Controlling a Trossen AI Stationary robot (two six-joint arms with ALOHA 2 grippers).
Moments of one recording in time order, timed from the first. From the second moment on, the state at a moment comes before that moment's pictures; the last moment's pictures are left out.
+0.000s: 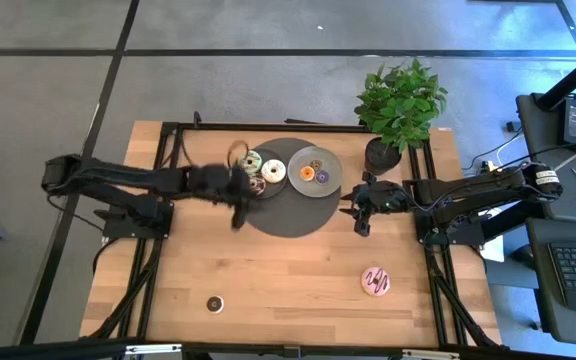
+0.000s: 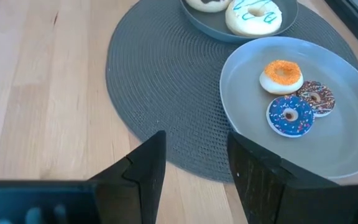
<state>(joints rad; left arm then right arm) 0.09 1.14 0.66 0.01 0.04 -0.24 0.04 1.05 0.54 -0.17 0.21 0.12</state>
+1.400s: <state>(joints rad) -0.82 1.56 0.66 -0.13 -0.14 -0.51 0.03 1.05 0.54 -0.09 0.33 0.11</state>
